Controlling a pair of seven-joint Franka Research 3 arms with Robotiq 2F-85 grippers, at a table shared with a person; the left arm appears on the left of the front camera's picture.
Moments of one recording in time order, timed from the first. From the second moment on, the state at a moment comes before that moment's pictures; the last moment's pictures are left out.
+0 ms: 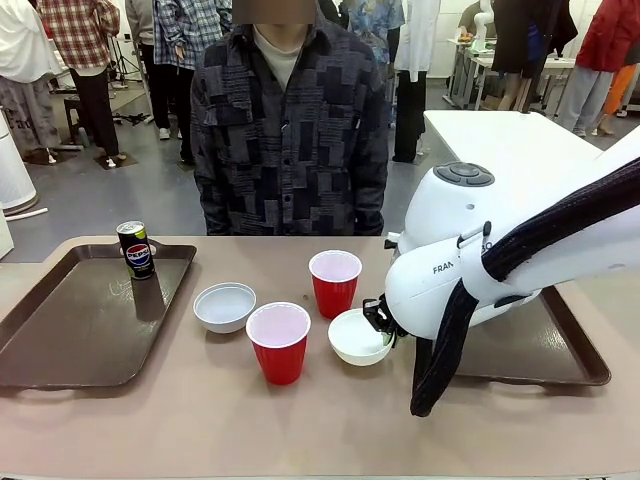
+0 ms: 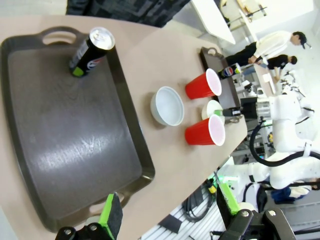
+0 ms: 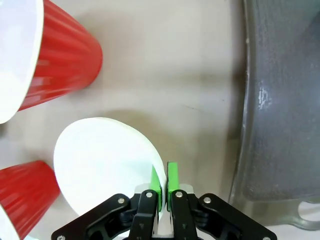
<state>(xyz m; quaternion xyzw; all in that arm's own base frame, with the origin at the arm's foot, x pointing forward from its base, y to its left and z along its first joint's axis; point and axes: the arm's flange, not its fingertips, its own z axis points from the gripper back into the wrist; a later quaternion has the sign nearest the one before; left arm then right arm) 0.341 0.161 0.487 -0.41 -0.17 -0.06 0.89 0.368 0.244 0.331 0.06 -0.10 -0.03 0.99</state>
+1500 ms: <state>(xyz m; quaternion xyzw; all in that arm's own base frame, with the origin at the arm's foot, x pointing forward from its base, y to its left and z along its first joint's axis) 0.341 0.161 0.488 -0.41 -0.17 -0.06 0.89 0.442 0.046 0.459 0.01 -0.09 -0.01 1.00</state>
